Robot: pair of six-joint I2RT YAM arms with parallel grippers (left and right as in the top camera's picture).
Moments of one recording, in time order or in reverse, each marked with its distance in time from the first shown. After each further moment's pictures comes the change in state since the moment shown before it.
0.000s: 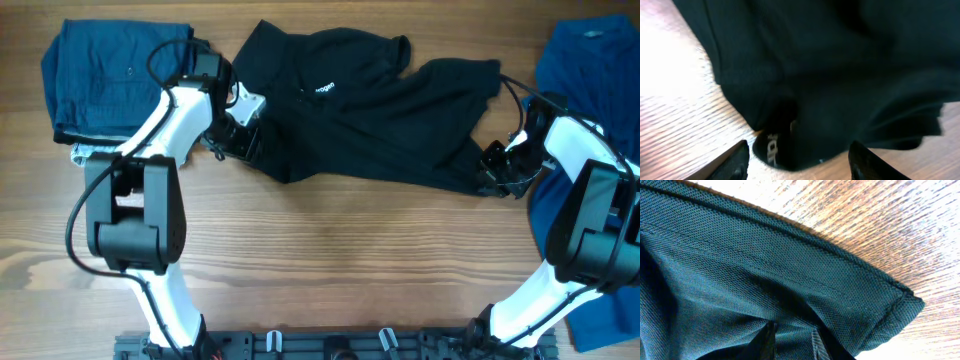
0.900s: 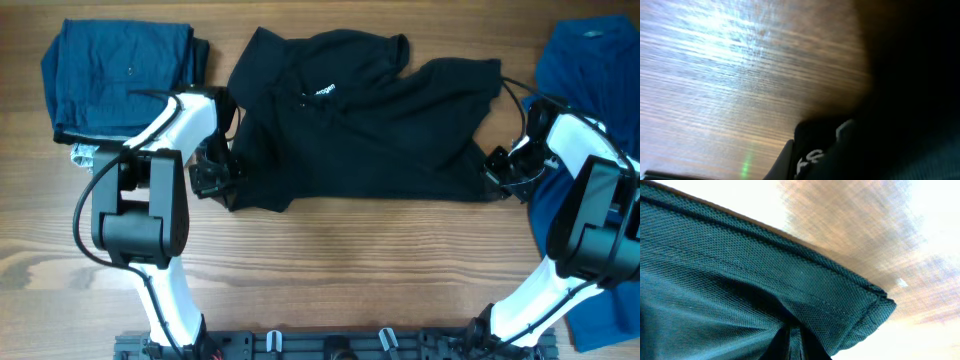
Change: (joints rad) left arm -0.004 0.034 -0.072 -0.335 -0.189 -0.669; right arm -0.012 0.023 0.027 -0.119 0.076 0.012
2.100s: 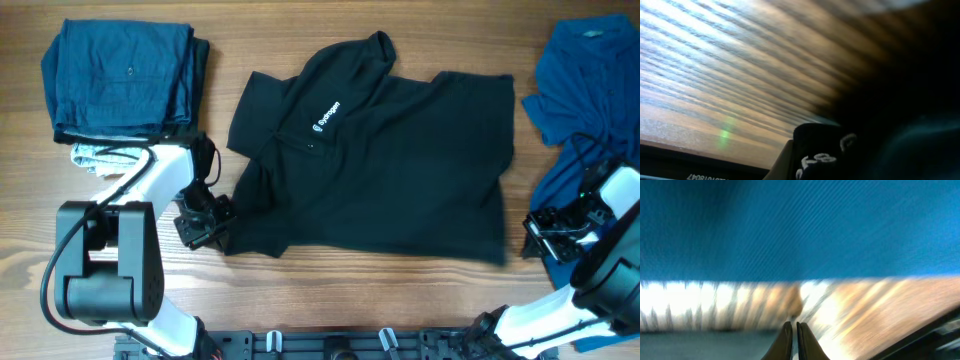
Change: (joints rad) left arm 0.075 -0.304 -0.399 0.094 0.103 -0.133; right arm -0.349 -0.166 -0.232 -0.063 0.171 0.160
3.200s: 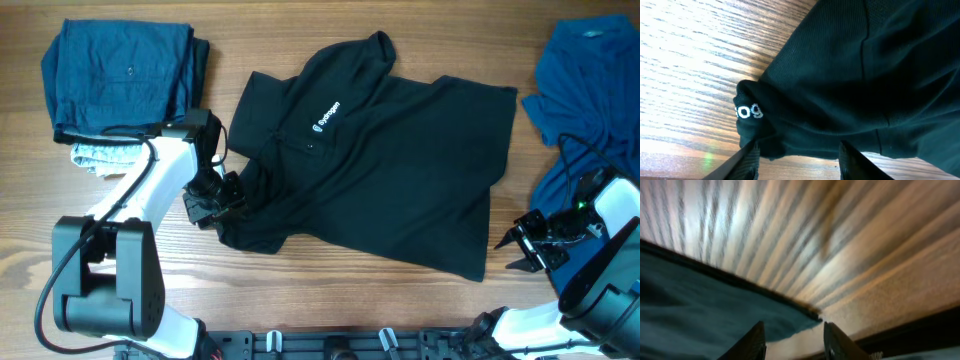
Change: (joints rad) left arm -0.056 -0.059 0.101 0.043 0.056 0.051; right arm 0.022 -0.122 -0.087 -0.093 -0.226 -0.180
